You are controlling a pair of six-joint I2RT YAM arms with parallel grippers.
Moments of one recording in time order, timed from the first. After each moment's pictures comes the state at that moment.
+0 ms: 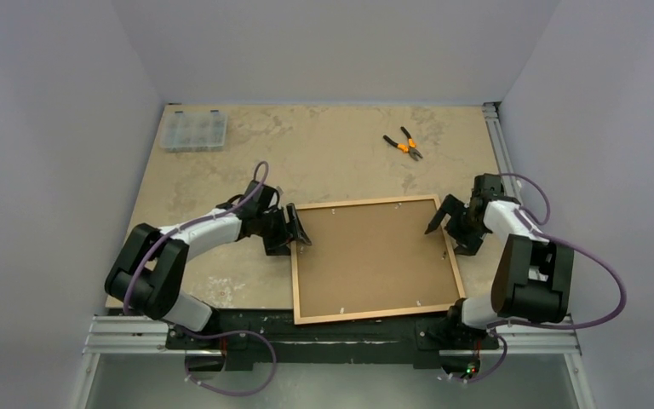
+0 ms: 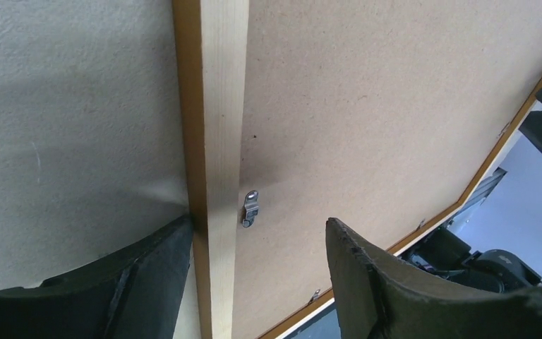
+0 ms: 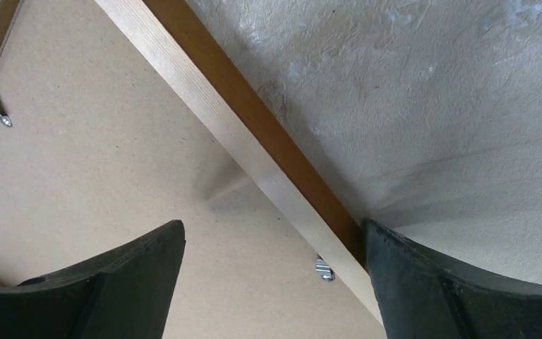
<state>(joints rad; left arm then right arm) -0.46 1.49 0.72 -0.29 0.39 -0.81 -0.19 1.44 0.78 -0.64 -0.20 0.46</state>
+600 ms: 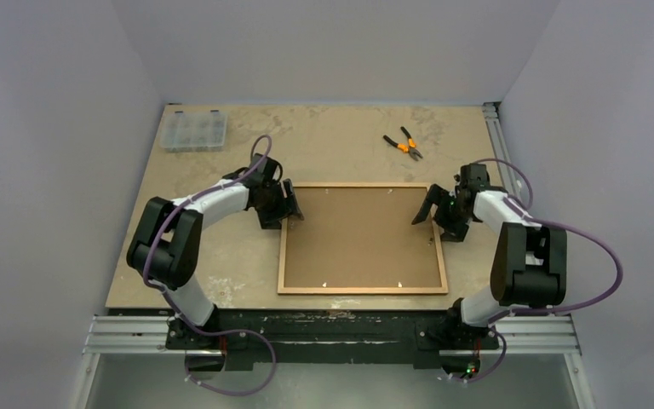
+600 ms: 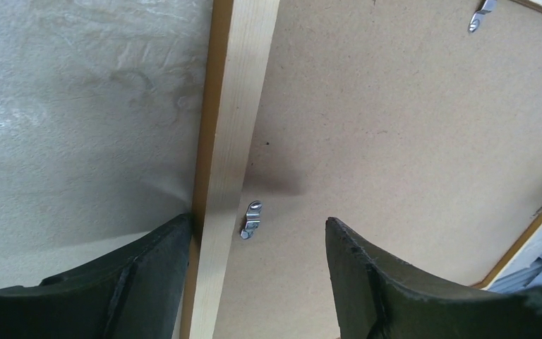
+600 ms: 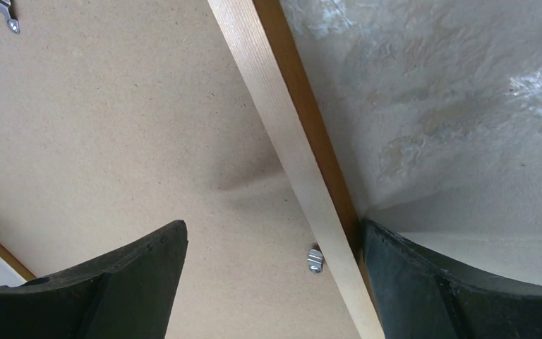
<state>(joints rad) -0.38 1.70 1.01 -0.43 0.23 -0.74 -0.10 1.53 0.85 -0.57 -0.29 0.43</state>
